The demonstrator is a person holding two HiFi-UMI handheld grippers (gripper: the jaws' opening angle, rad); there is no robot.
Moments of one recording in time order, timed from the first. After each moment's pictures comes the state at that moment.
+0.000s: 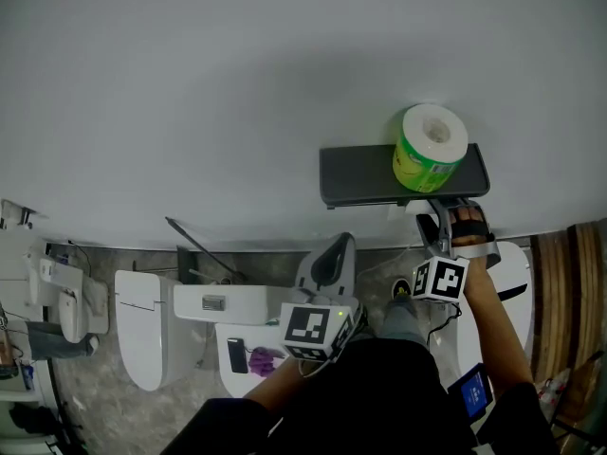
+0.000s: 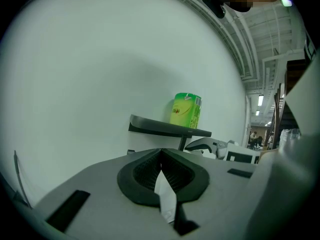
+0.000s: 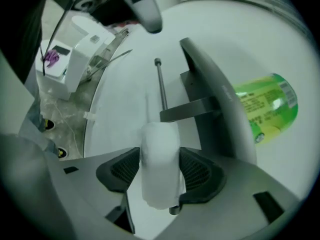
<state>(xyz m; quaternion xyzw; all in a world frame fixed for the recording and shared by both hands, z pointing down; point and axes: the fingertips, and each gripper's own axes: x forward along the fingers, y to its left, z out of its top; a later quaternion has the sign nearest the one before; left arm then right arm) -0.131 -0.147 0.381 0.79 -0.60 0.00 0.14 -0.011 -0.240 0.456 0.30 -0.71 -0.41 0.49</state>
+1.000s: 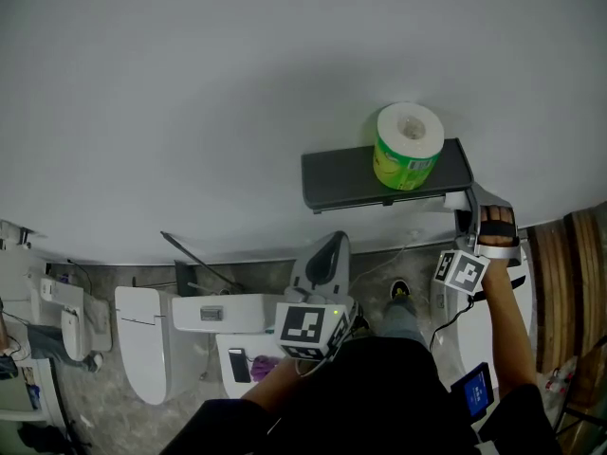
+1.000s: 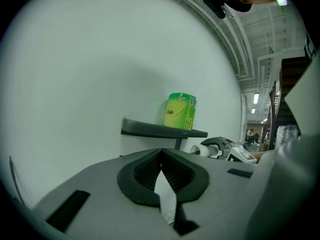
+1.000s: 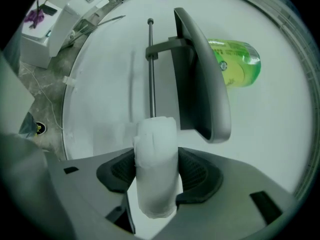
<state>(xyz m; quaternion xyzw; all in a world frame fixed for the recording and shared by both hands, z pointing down) -0.117 -0.152 0.373 0.81 -0.58 0.00 0.12 0.101 -0.266 0.435 0.42 -0.57 -0.45 0.54</state>
